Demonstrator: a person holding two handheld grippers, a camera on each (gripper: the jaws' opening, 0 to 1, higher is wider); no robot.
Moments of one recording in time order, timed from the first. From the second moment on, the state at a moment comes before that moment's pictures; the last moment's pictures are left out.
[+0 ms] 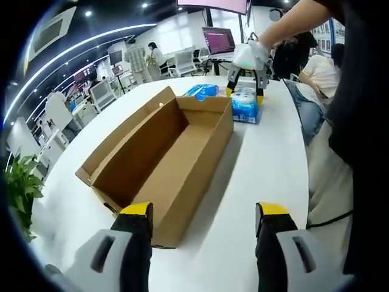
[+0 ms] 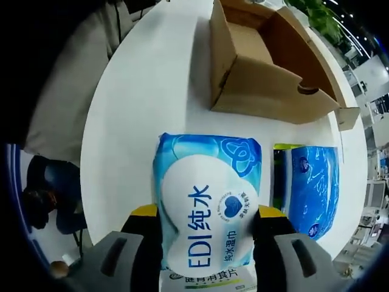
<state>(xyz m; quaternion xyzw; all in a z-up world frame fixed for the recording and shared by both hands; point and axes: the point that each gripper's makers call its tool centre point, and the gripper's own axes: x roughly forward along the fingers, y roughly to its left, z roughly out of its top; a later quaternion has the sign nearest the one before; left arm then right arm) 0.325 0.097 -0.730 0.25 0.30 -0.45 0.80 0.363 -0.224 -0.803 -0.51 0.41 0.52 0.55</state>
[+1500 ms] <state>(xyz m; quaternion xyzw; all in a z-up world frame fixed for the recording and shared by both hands) 0.369 0.104 -0.761 0.32 0.33 -0.47 0.75 0.381 -0.228 -0.778 -0.53 0.42 0.48 0.55</state>
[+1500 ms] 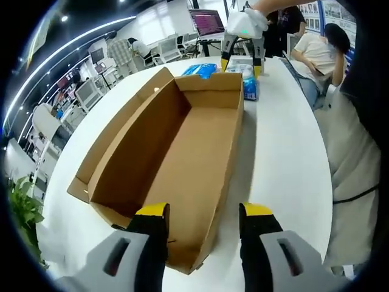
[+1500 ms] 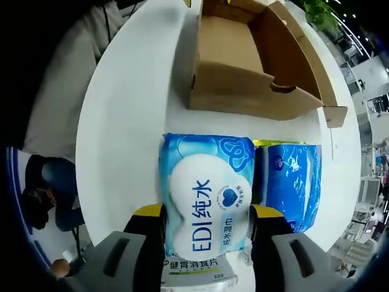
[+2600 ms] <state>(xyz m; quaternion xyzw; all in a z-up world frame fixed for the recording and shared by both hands) 0.370 0.116 -0.782 0.39 0.36 -0.46 0.71 0.387 -0.186 -0.700 -0.31 0.37 0.30 0.82</state>
